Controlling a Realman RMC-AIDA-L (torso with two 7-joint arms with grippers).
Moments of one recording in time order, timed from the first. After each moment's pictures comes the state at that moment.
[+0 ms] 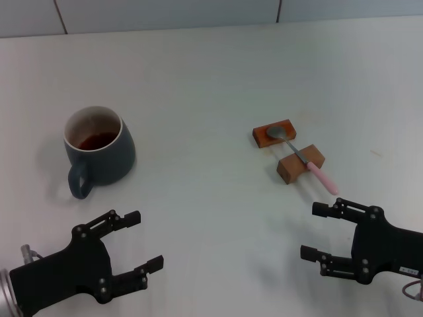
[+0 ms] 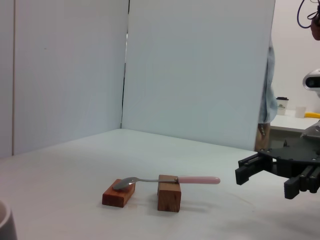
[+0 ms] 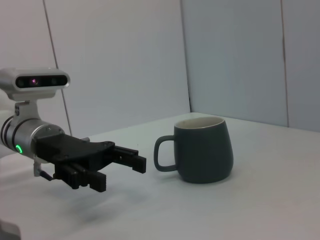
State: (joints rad) left arm -0.40 -2.06 -0.31 0.21 2.85 1.71 -0.56; right arm 0.29 2.07 -0.44 -0.36 -2.14 -1.69 0.75
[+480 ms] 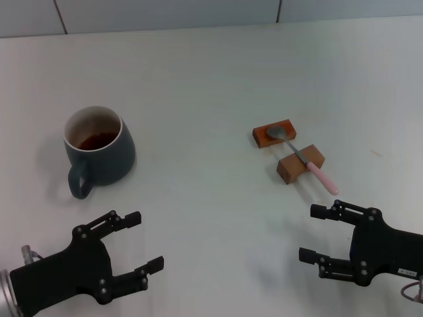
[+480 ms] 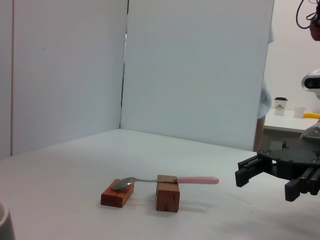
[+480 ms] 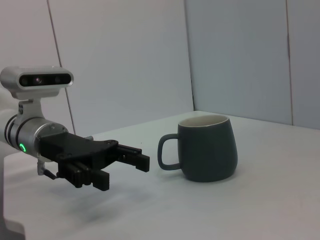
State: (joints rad) left arm -0.40 -2.06 -0.31 0.21 2.85 1.71 -0.56; right arm 0.29 2.08 -0.44 -0.36 -2.14 -1.69 0.75
